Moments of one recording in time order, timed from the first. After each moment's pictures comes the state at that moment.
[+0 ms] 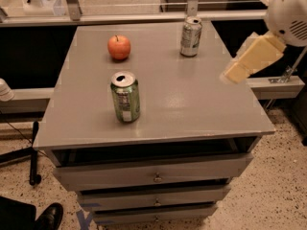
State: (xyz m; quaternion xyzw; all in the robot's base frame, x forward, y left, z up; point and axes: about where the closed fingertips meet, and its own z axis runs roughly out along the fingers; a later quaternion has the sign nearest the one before) arm 0.489 -0.180 1.035 -0.50 0.78 -0.07 0.37
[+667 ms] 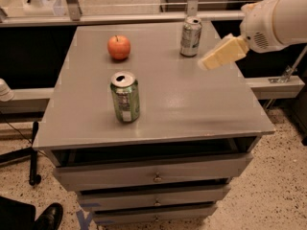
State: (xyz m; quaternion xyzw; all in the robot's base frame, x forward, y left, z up) arm 0.583 -0.176 0.992 -0.43 0.77 0.01 0.47
